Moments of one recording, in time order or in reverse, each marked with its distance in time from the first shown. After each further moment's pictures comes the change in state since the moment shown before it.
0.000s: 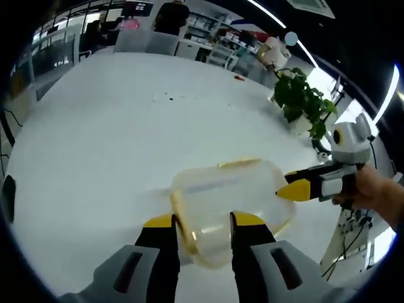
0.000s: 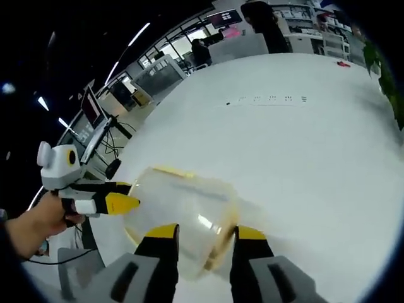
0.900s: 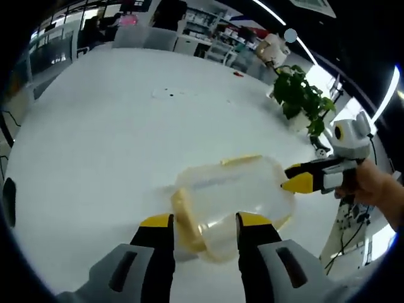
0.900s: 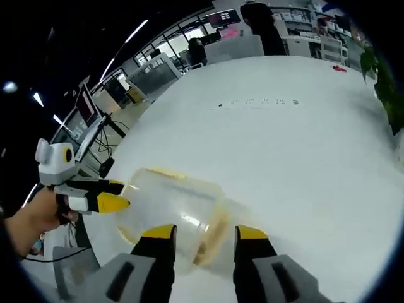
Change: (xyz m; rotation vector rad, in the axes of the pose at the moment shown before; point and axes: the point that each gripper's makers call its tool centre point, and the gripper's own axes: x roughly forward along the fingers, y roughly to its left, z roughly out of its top) left arm -0.004 0.005 -0.004 0.000 0.062 -0.015; right arm -0.008 -0.016 0.005 -0.073 -0.023 -0.091
